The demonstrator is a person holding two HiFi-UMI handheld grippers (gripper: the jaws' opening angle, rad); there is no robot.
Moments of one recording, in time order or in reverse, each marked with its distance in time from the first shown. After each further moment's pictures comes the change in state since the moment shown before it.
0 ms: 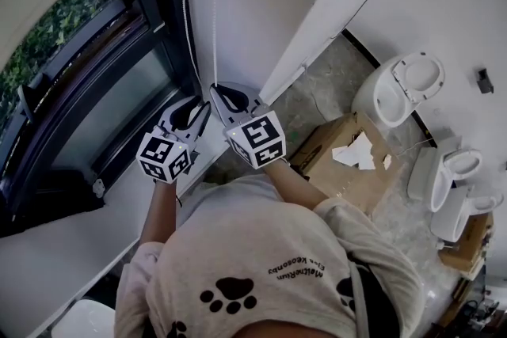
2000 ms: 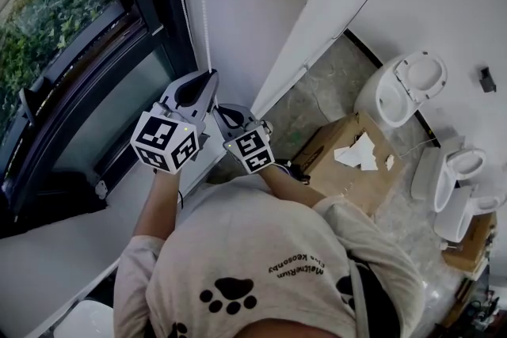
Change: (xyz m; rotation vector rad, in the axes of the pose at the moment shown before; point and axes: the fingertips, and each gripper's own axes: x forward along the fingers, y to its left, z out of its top) left arm 0.026 -0.026 0.106 0.055 -0.079 -0.010; right arm 0.009 0.008 -0.103 -0.009 0.120 0.013
